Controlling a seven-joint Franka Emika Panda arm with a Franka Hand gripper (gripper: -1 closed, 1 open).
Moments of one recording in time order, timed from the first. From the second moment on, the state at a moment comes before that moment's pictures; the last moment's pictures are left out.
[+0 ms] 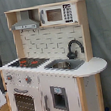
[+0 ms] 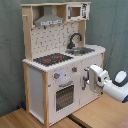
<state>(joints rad) -0.29 -1.06 1.47 -2.46 -1.19 2.47 1.29</state>
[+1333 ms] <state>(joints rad) -0.28 -1.06 1.59 -2.46 -0.98 2.40 1.66</state>
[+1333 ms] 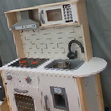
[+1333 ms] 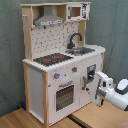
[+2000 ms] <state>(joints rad) -0.40 -1.06 1.75 -2.47 -0.95 2.41 1.69</state>
